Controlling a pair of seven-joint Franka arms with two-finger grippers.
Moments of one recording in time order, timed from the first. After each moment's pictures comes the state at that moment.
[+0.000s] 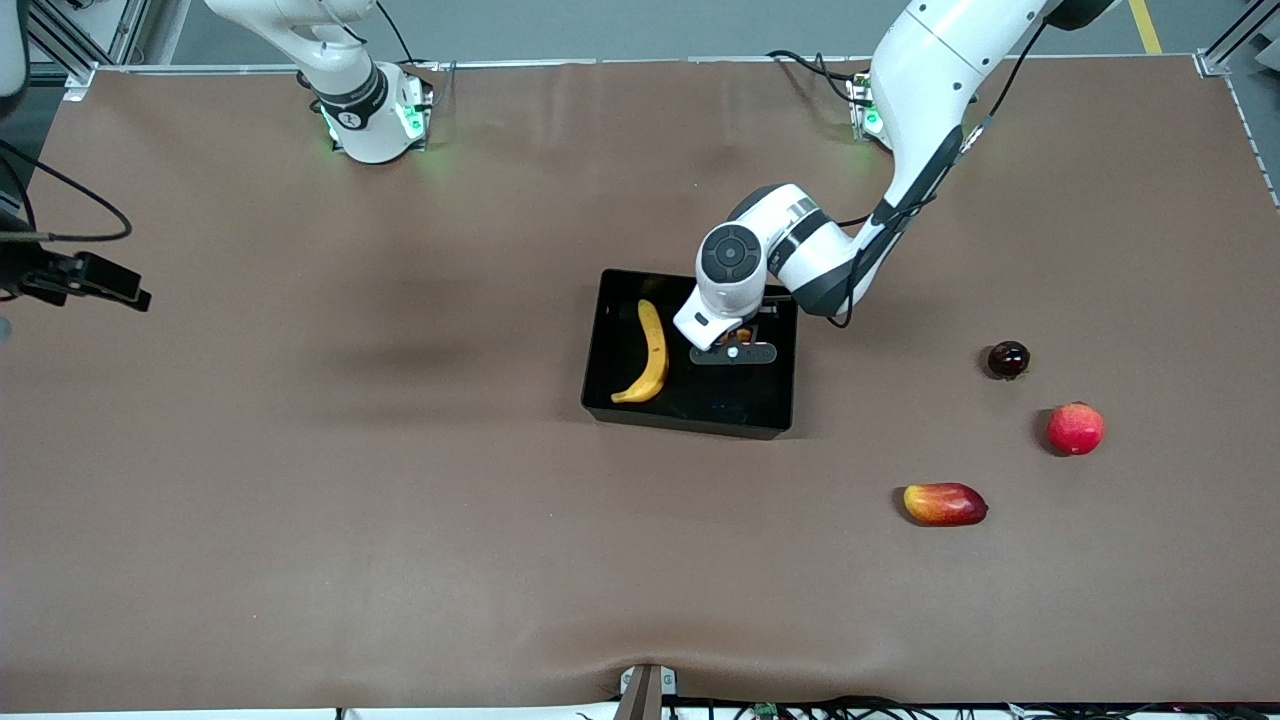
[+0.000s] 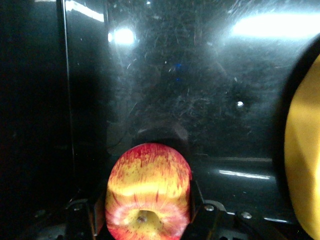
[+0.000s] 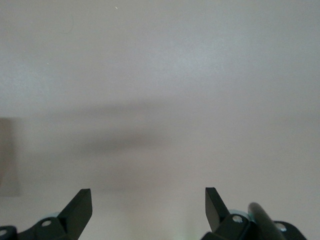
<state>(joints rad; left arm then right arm) -0.31 0.57 -0.44 -1.88 0.27 2.21 -0.87 -0.02 0.09 -0.08 -1.55 0.01 1.56 -0.01</state>
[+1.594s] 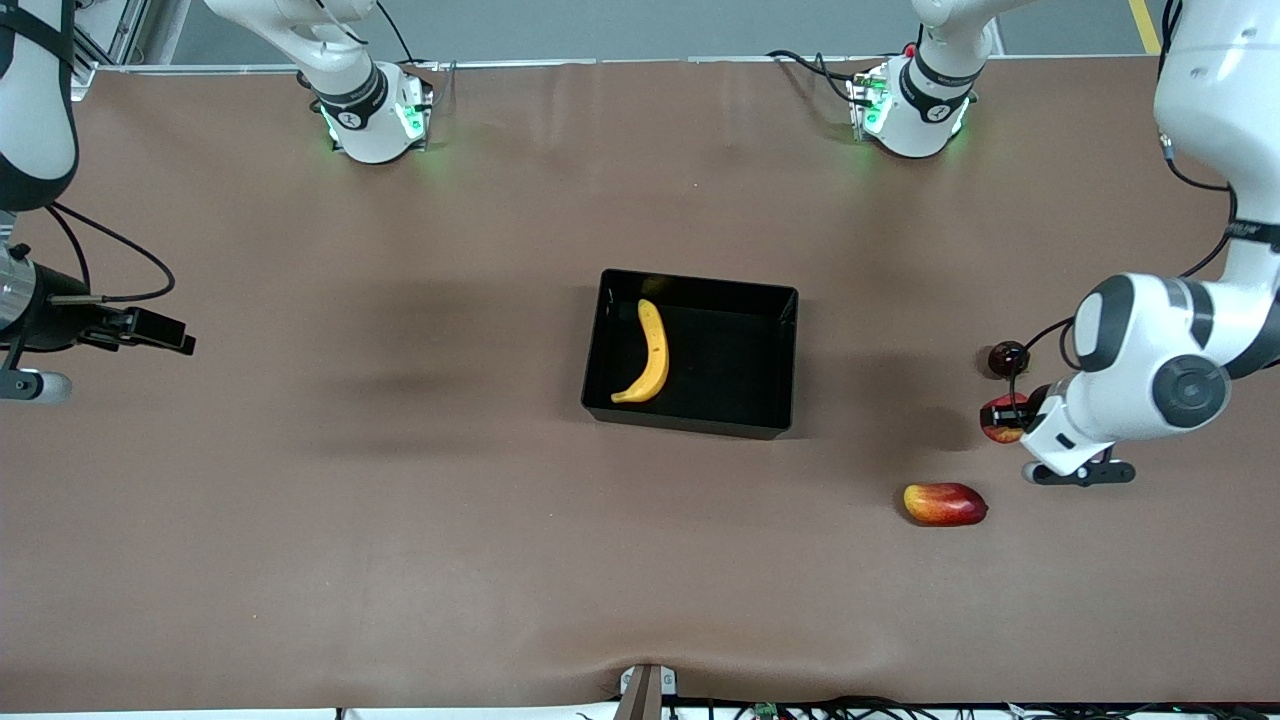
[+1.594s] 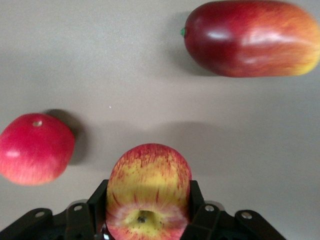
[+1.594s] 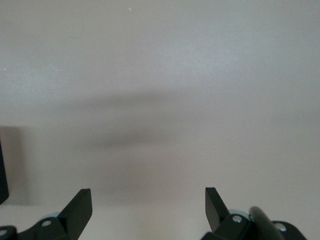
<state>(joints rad) 0.37 0.58 -0.42 -1.72 0.34 2.07 -0.20 -0.02 0.19 -0.07 -1.55 0.07 1.64 -0.01</state>
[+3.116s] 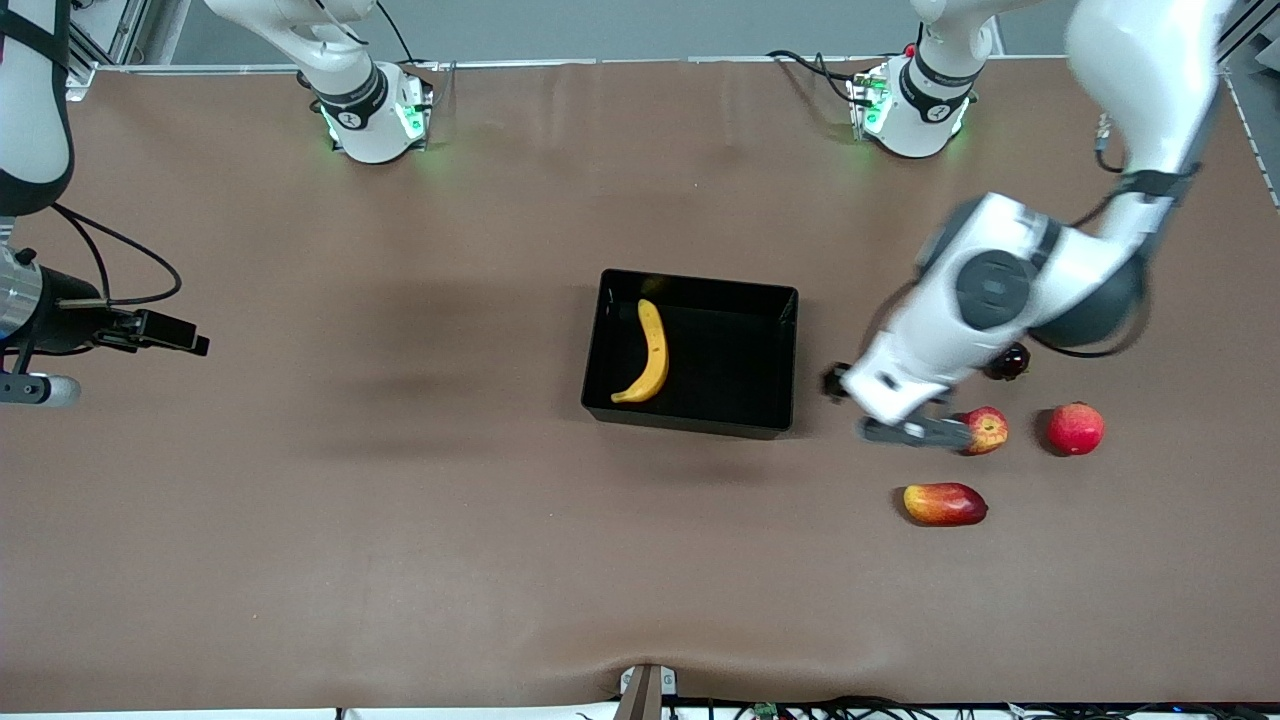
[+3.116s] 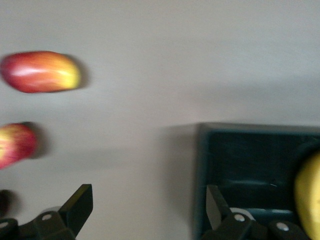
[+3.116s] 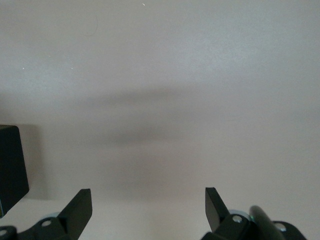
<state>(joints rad) 0.21 0.51 -0.77 -1.67 0.37 2.01 -0.56 -0.02 0.20 -0.07 -1.54 0.13 1.63 -0.01</state>
